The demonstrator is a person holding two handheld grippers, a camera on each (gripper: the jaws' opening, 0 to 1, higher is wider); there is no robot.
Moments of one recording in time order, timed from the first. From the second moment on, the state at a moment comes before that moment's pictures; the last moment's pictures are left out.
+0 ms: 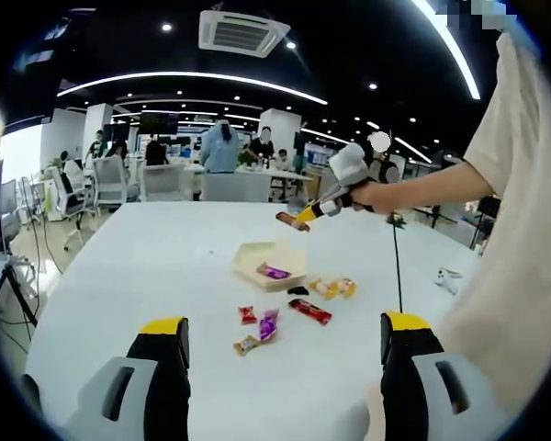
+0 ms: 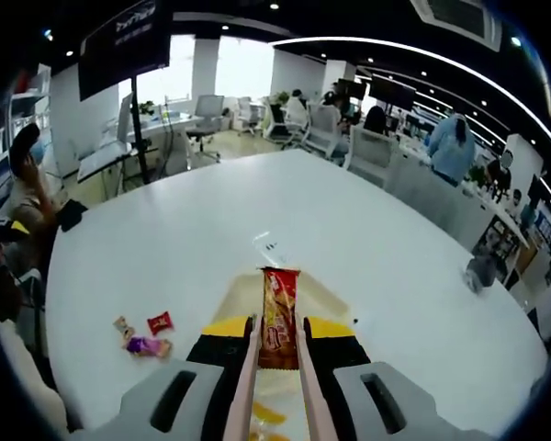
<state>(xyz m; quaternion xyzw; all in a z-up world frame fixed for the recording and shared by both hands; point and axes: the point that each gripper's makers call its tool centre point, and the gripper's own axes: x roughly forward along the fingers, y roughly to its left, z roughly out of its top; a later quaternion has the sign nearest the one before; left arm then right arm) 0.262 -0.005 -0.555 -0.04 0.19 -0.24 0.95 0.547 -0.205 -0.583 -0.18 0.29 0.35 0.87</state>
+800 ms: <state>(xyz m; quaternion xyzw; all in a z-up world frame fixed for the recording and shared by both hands) 0.260 -0.001 -0.557 -0.03 0.20 -0.25 0.95 0.568 -0.197 -0.574 -0.20 0.28 0.35 0.87</state>
